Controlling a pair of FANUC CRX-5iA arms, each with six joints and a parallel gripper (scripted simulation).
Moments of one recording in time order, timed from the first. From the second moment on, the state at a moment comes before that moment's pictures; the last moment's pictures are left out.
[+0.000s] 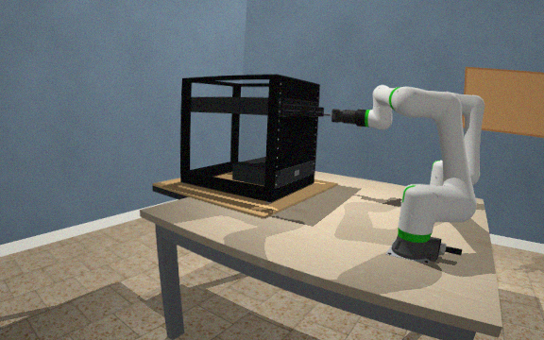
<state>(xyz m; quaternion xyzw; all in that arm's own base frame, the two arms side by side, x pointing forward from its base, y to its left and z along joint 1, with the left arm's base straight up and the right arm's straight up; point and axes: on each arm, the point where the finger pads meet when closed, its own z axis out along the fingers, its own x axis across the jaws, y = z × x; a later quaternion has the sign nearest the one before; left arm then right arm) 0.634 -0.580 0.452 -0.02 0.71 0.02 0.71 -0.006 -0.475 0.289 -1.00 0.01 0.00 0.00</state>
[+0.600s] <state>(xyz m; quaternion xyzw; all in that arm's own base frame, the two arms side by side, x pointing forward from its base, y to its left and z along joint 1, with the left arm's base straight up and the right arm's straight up) 0.651 -0.580 0.452 -0.02 0.71 0.02 0.71 -0.006 -0.475 0.289 -1.00 0.01 0.00 0.00</state>
